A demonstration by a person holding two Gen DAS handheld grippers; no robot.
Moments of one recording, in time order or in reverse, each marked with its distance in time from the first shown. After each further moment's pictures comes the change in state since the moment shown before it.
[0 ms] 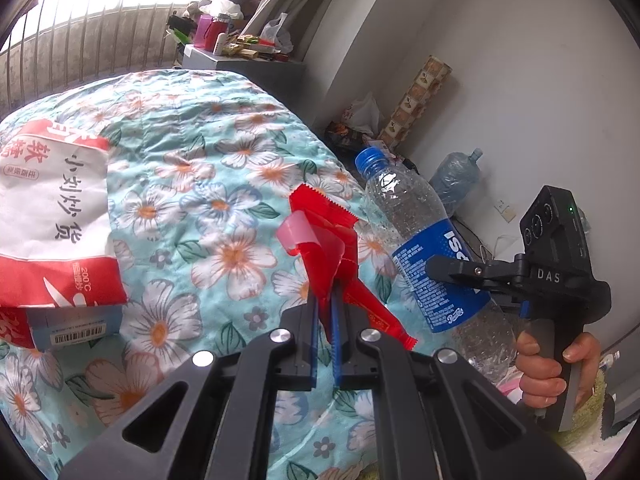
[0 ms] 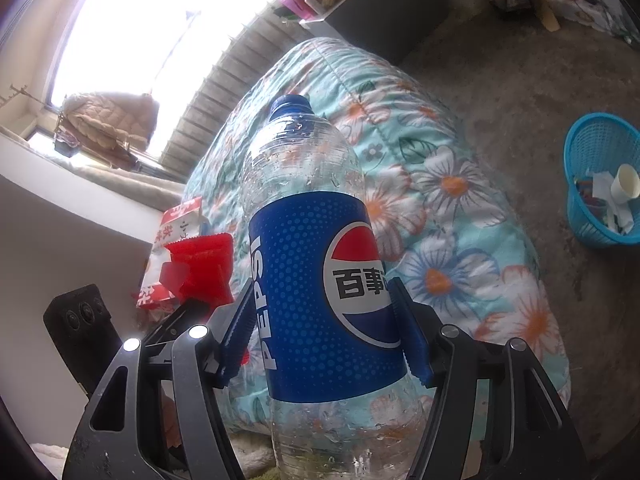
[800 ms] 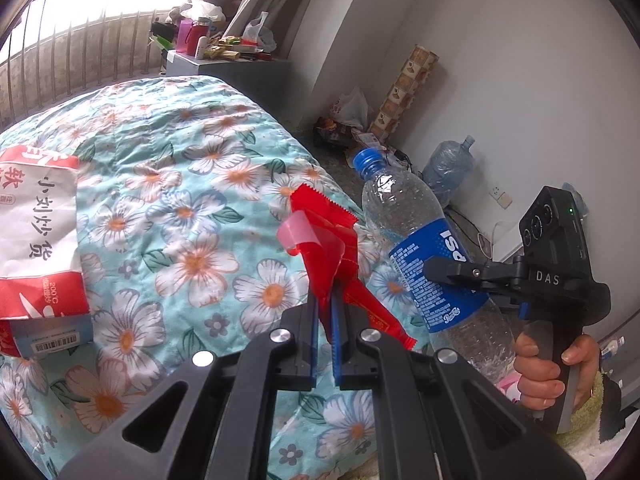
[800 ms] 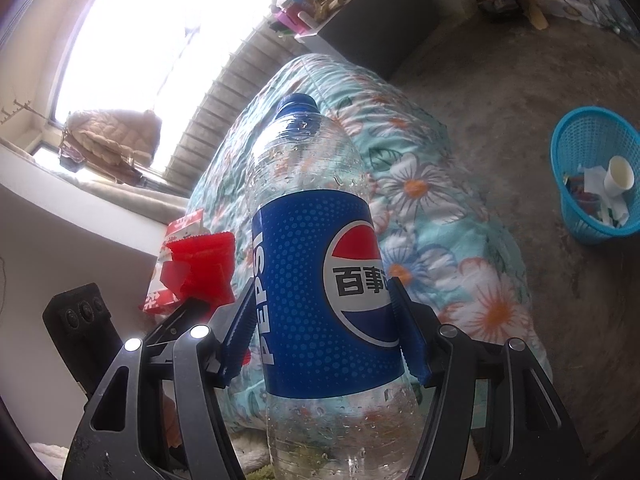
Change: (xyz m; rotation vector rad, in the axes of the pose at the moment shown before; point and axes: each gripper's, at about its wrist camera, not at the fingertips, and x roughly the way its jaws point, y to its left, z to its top) left arm 0.013 -0.031 0.003 0.059 0.018 -0.002; right arm -0.024 -0.024 -0.008 0.031 -0.042 0.027
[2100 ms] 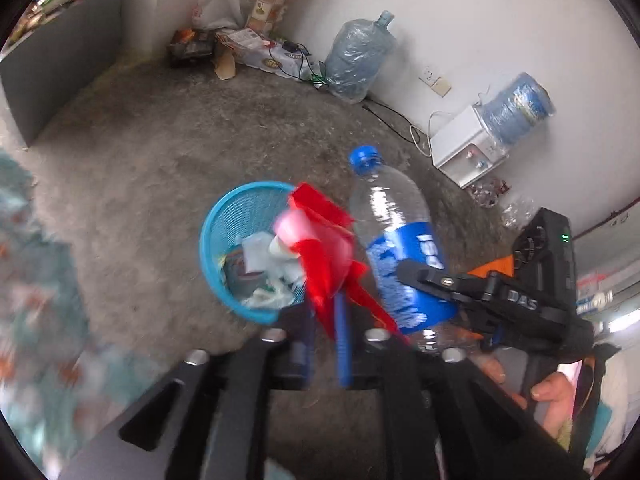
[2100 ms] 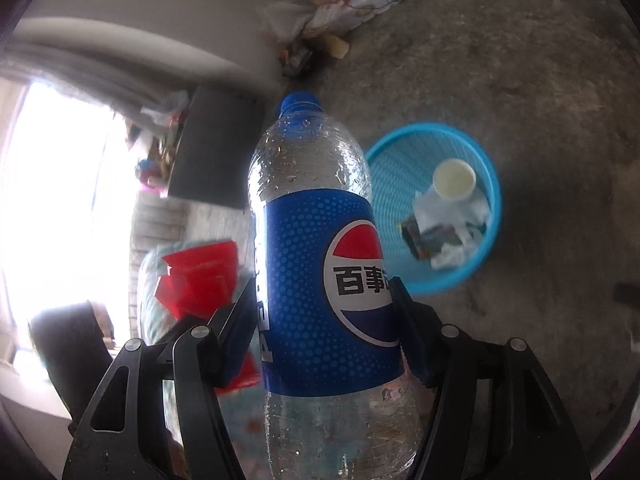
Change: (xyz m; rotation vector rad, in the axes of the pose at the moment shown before) left arm 0.316 -0.213 0.094 0.229 0.428 -0.269; right arm -0.107 -0.269 0.066 0.538 -0.302 -0.173
